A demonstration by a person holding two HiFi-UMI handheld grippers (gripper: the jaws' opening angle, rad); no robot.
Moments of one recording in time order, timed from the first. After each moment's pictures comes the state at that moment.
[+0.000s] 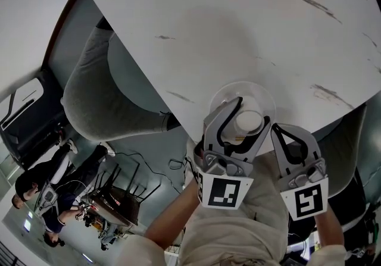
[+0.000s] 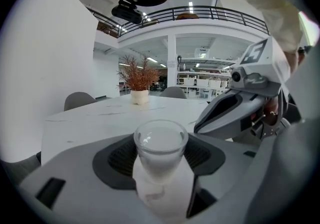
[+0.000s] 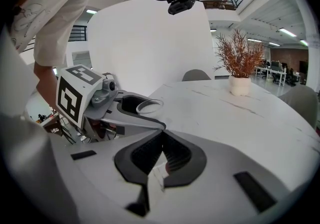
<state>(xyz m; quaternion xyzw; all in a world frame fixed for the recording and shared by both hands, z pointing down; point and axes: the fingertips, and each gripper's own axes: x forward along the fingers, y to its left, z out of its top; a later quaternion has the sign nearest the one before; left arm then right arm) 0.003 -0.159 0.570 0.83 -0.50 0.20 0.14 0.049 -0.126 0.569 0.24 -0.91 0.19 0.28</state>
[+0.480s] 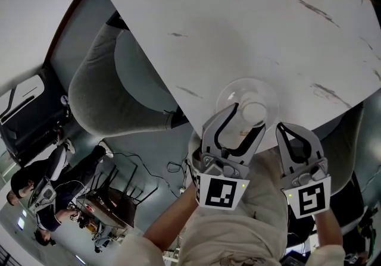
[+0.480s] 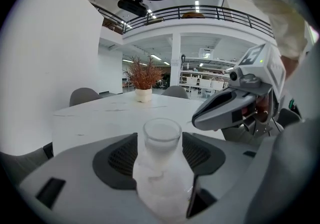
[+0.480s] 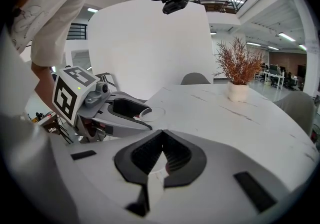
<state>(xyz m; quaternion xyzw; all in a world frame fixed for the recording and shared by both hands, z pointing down) -0.013 -0.135 0.558 0.82 -0.51 0.20 0.16 0.046 -0.127 0.547 0.26 -0.91 0.18 0.27</state>
